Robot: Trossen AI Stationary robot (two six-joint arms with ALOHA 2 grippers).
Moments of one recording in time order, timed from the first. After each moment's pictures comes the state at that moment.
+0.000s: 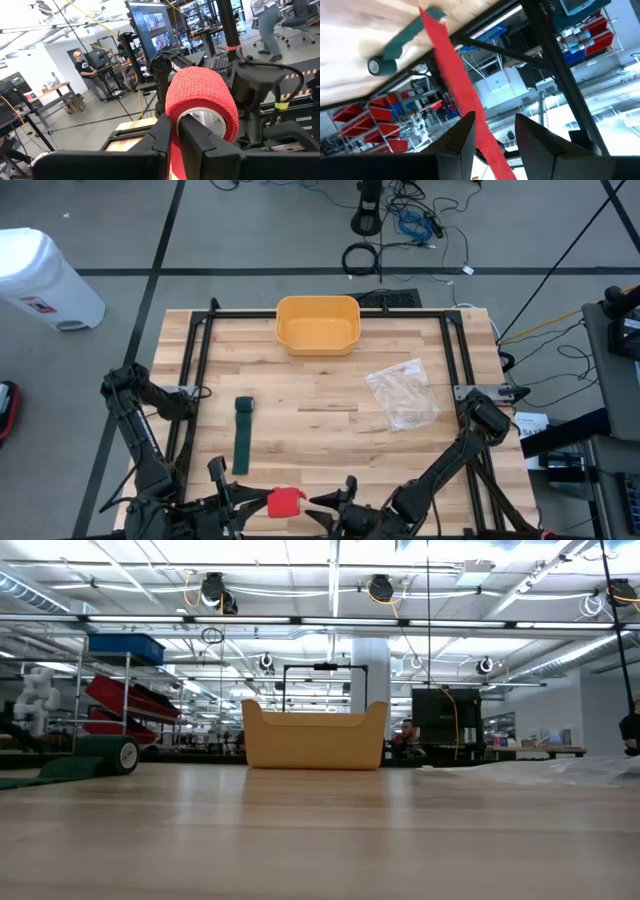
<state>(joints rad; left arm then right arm) -1.05 1.64 1.46 0.33 -1.29 0.48 0.77 2.10 1.62 0.10 0.95 -2.27</state>
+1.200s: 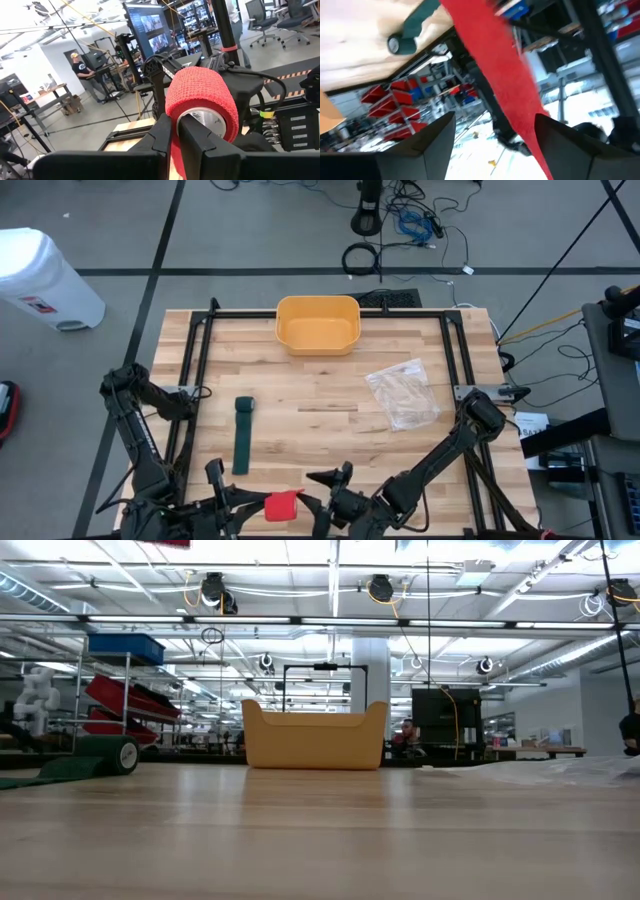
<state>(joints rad) -1.06 1.64 1.46 0.33 -1.29 0.48 0.71 2.10 1.63 0.10 1.02 -2.27</state>
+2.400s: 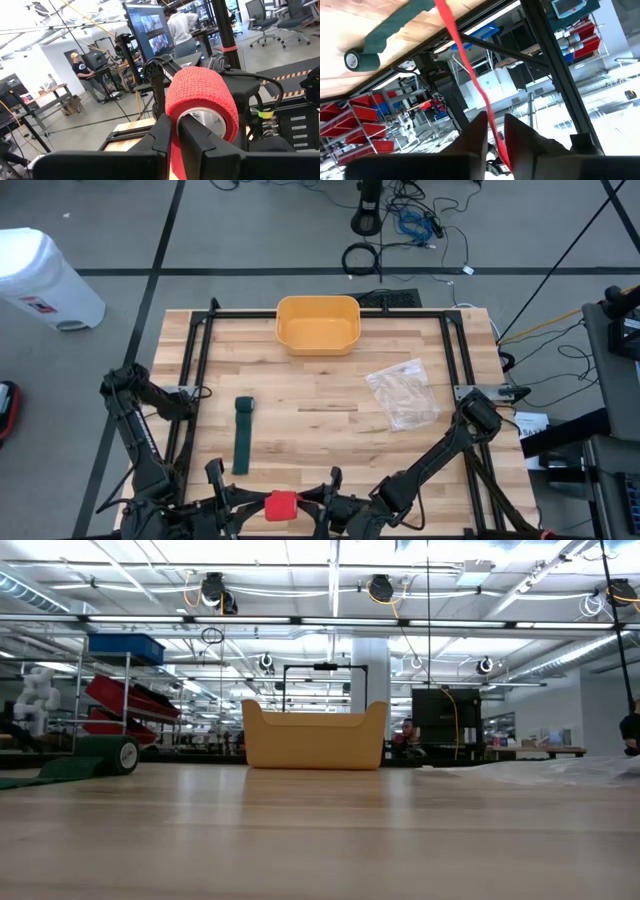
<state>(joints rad) -1.06 1.64 1.46 0.33 -1.29 0.48 0.69 2.13 1.63 0.22 0.84 -2.40</state>
